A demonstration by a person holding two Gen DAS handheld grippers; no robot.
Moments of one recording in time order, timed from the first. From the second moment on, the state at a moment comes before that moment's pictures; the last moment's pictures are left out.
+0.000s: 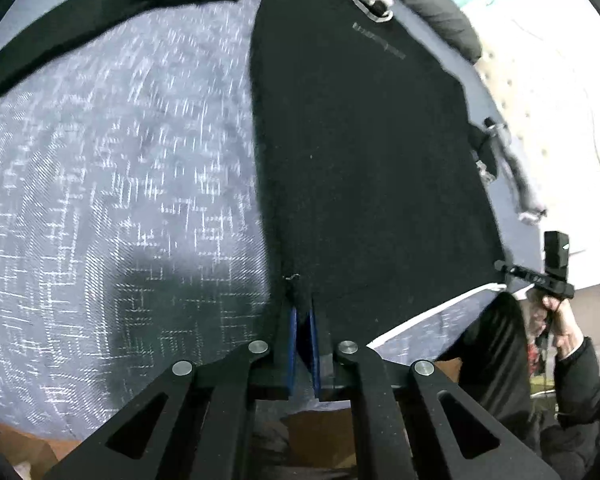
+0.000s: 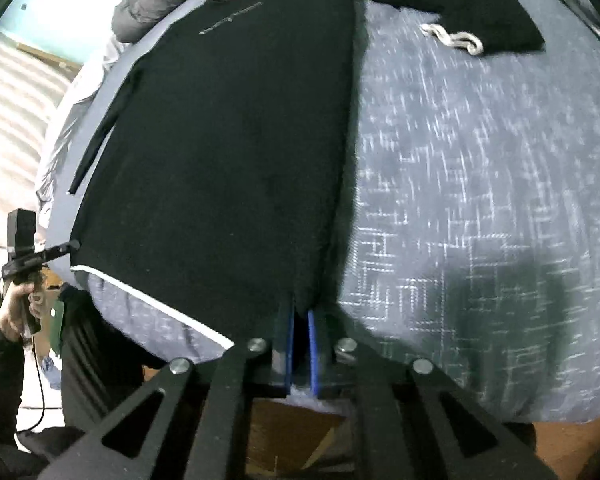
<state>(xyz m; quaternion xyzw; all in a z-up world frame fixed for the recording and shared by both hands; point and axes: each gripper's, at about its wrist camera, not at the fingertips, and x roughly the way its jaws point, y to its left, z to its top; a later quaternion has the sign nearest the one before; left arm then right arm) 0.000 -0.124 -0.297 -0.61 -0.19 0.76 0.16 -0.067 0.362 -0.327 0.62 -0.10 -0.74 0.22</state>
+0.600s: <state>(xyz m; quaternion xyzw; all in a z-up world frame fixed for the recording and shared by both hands) -0.002 -0.146 -0.248 -0.53 -0.18 0.82 0.12 -0.188 0.436 -0.276 0.52 -0.20 -0.82 0.10</state>
